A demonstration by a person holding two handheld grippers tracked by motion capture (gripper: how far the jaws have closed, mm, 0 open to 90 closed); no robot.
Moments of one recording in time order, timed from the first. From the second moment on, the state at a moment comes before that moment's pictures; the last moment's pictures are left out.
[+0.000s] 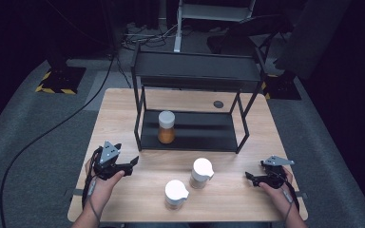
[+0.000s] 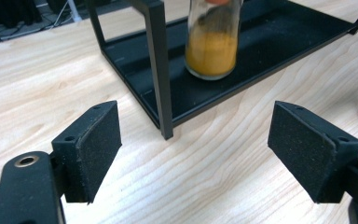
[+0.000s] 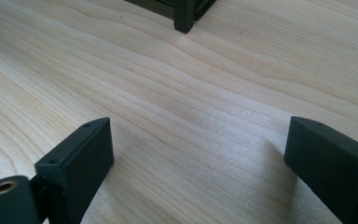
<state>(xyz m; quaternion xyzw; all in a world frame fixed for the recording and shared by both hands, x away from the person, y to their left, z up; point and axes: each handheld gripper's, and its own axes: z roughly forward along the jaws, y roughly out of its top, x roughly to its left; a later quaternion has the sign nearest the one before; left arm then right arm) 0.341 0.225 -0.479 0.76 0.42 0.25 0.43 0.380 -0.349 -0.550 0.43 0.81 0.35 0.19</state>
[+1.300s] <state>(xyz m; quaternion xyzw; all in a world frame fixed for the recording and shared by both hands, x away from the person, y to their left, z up) 0.324 0.247 -0.542 0.77 0.48 0.21 0.35 0.381 -0.348 -0.550 0.43 0.81 0.35 0.19</state>
